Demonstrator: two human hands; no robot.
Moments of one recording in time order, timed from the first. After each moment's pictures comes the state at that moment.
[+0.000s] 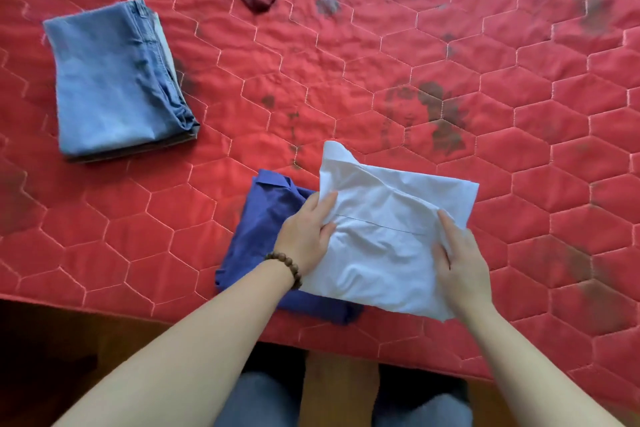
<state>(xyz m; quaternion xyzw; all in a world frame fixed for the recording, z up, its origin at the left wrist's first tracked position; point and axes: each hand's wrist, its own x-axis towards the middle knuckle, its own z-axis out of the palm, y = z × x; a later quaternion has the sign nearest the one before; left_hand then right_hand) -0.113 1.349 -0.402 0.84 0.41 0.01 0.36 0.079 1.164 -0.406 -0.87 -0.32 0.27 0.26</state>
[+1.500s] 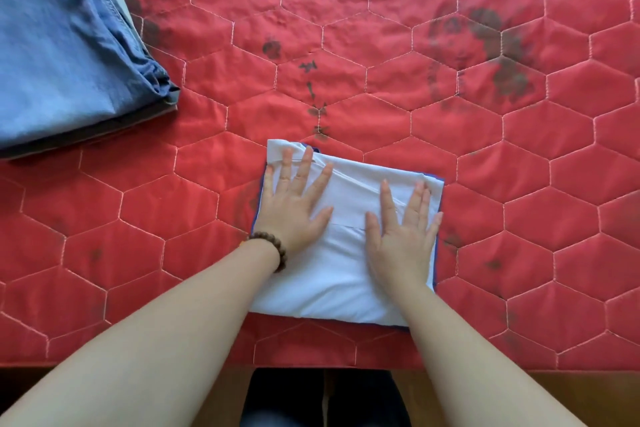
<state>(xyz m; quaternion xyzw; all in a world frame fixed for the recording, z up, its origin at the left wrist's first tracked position) -0.183 1.427 -0.521 0.93 0.30 -0.11 0.19 -0.069 1.272 -0.517 -0.93 -0.32 0.20 0.04</state>
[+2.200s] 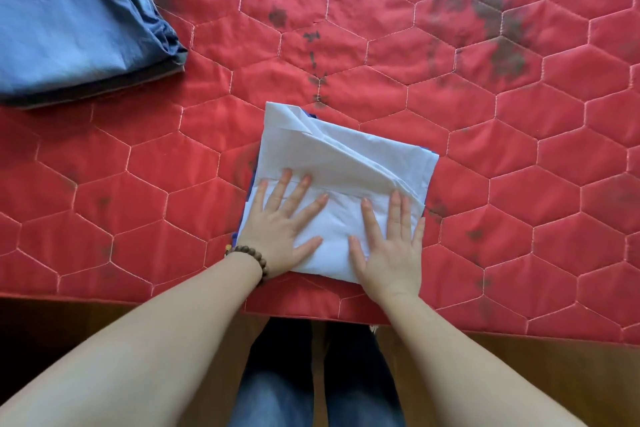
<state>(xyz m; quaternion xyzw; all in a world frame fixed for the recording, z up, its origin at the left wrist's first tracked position) -0.248 1.363 -0.517 0.95 0.24 -0.13 0.14 -0.100 1.201 -0.522 -0.88 -0.44 0.15 0.02</state>
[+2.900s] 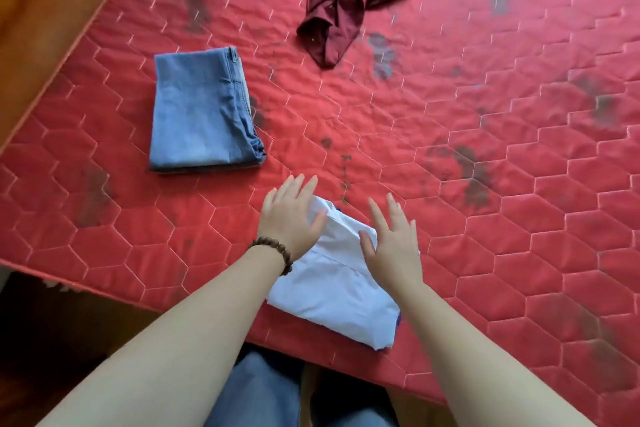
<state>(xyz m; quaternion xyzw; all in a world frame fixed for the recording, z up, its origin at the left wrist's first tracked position) -0.193 1.443 -0.314 0.85 0.49 0.02 0.19 -0.039 1.325 -0.325 -0.83 -0.49 0.23 0.12</state>
